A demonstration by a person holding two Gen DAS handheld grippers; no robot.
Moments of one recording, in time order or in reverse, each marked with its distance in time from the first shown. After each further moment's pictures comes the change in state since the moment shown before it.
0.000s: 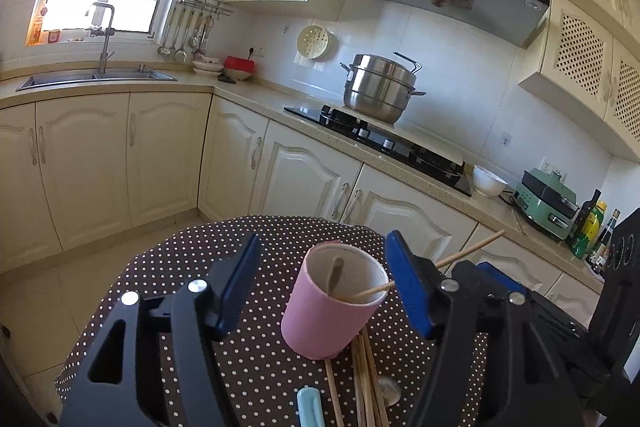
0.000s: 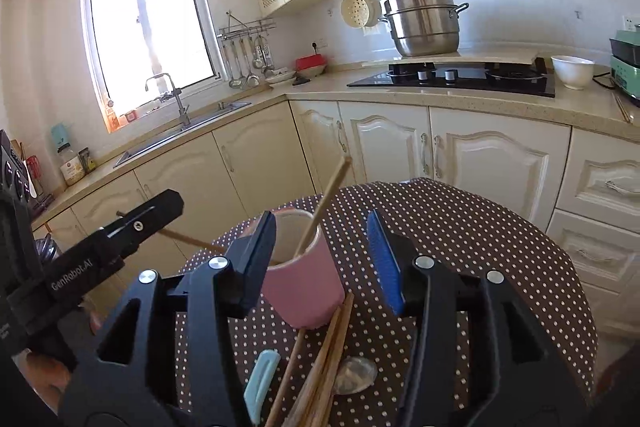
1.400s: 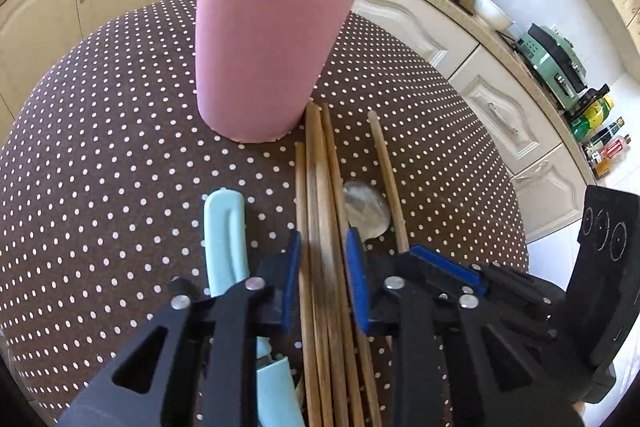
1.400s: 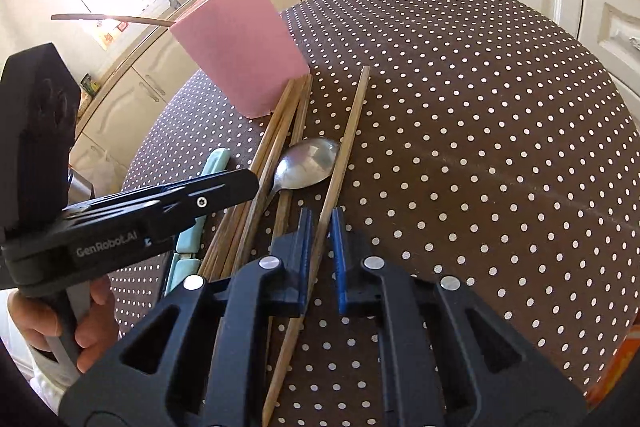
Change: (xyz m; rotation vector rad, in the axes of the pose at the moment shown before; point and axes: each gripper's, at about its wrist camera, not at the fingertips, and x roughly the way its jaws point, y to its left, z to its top) left arm 0.087 -0.039 -0.122 0.012 0.678 -0.053; right arm 0.014 -0.057 -0.113 0.117 0.531 0.090
